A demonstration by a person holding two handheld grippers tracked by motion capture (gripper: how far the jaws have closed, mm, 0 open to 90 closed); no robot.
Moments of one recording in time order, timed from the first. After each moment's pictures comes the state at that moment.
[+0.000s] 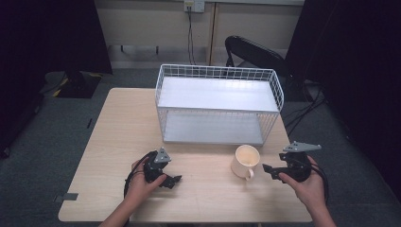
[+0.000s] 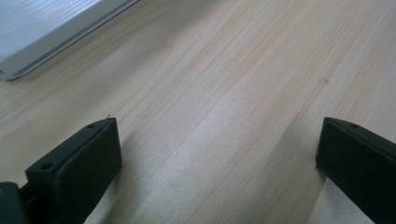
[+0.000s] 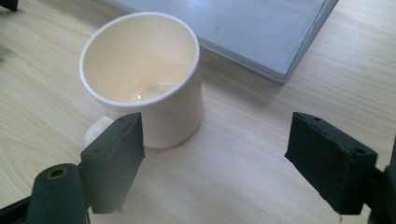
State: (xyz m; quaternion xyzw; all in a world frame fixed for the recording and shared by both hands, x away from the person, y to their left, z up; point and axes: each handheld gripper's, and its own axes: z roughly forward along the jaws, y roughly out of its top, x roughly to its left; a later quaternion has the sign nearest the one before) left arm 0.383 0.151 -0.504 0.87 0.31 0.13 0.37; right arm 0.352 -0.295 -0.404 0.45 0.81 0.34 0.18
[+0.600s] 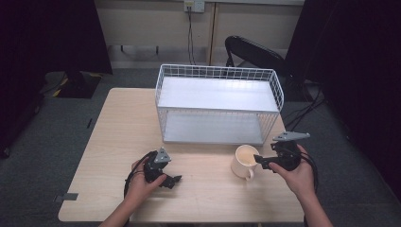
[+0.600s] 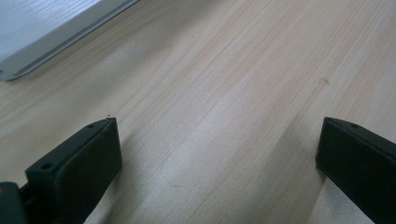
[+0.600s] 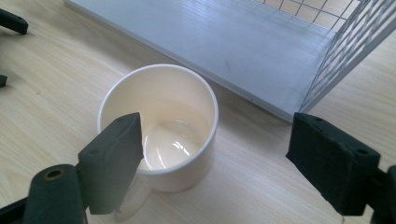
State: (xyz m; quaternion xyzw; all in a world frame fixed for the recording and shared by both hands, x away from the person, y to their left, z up) left arm 0.383 0.151 -0.504 0.87 0.31 0.13 0.37; right arm 0.375 -0.266 -0.388 0.44 0.81 0.34 0.18
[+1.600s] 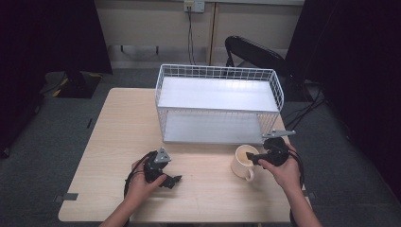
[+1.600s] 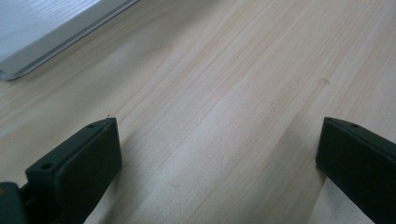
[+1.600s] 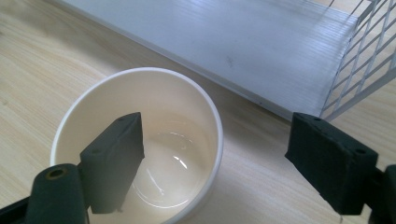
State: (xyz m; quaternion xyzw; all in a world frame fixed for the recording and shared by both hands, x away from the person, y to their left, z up) left arm 0.383 0.151 -0.504 0.87 0.31 0.13 0.37; right arm 0.400 -0.250 -0.417 0.46 0.81 0.32 0.18
